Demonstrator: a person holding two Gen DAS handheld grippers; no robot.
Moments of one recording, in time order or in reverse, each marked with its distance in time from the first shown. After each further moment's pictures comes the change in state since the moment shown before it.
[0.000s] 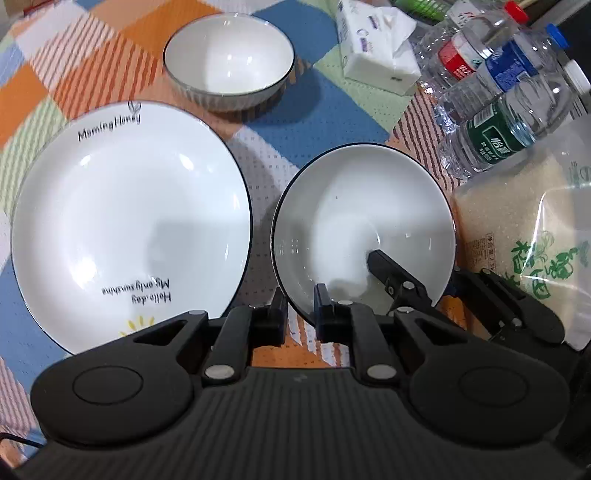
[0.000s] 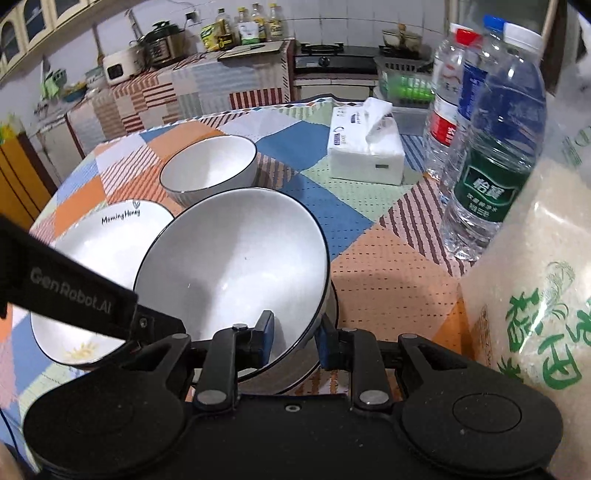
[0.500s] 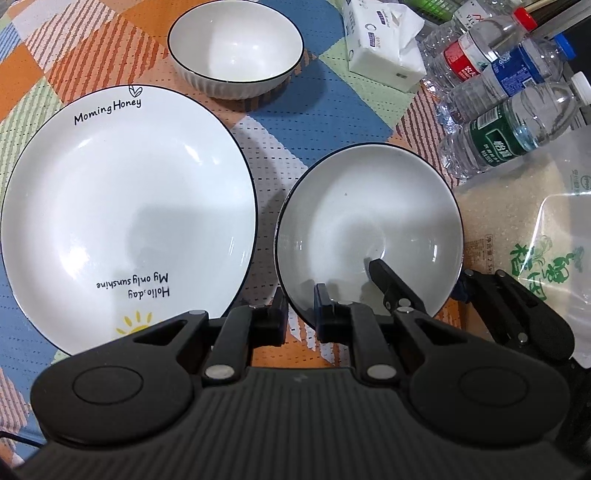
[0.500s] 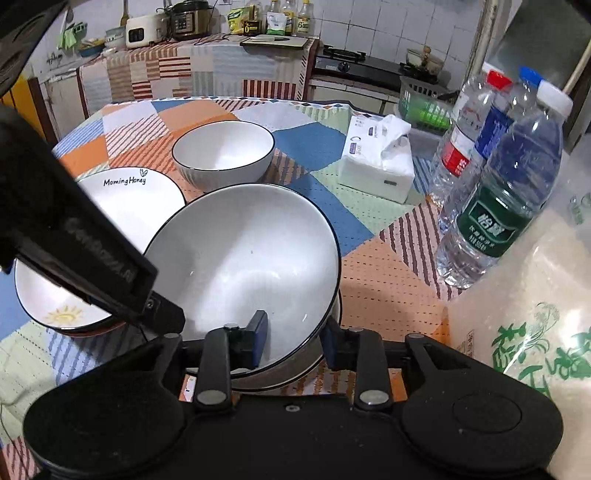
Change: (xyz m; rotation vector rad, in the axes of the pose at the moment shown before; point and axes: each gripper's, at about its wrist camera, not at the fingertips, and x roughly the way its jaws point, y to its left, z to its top) left arm 0.005 0.010 0.002 -0.024 0.024 -0.043; right arm -0.010 0.023 -0.001 -0.174 0.010 -0.085
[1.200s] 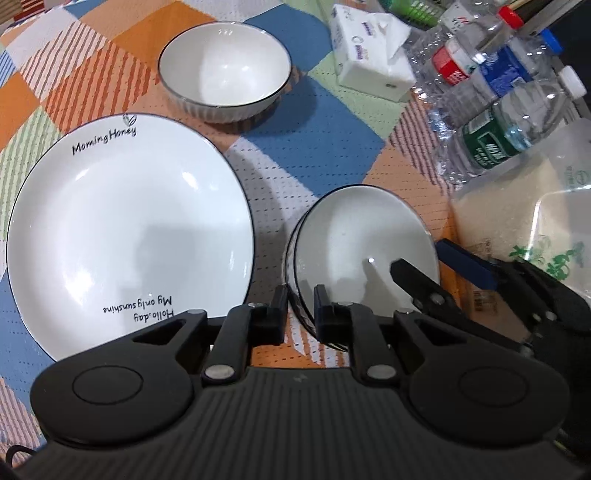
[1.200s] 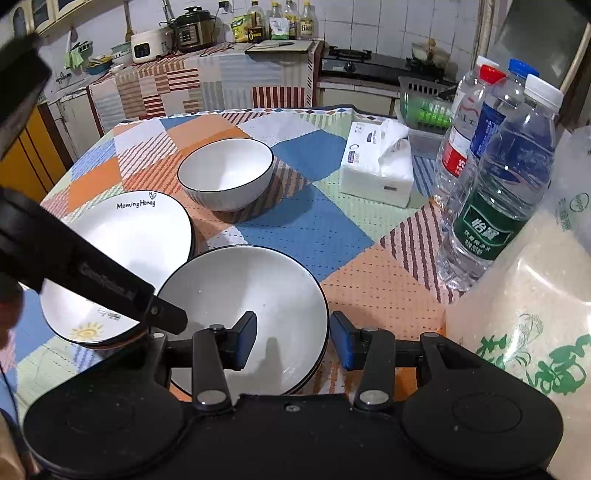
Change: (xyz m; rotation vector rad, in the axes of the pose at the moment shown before) left arm -0.007 -0.005 0.004 0.065 -0.050 0.012; right arm -0.011 -0.026 0.006 0.047 -0.020 0.073
